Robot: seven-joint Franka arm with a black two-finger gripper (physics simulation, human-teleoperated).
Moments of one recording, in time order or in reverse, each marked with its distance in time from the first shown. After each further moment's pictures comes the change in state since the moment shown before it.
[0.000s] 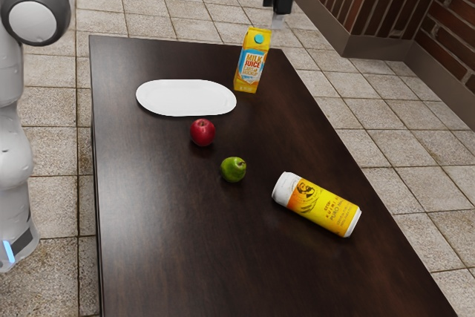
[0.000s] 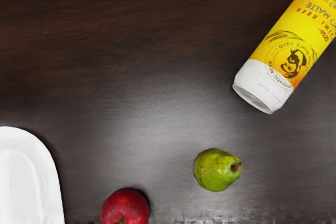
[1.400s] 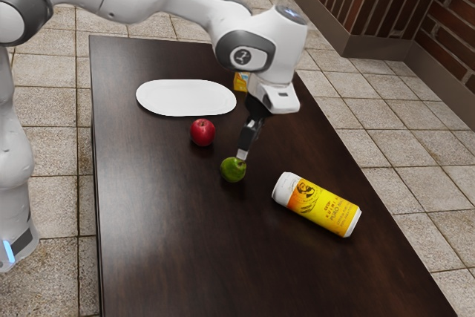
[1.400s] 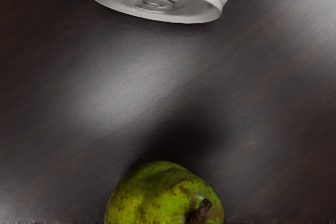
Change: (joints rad) arm 0.028 -0.139 -0.043 -0.922 -0.131 0.651 0.465
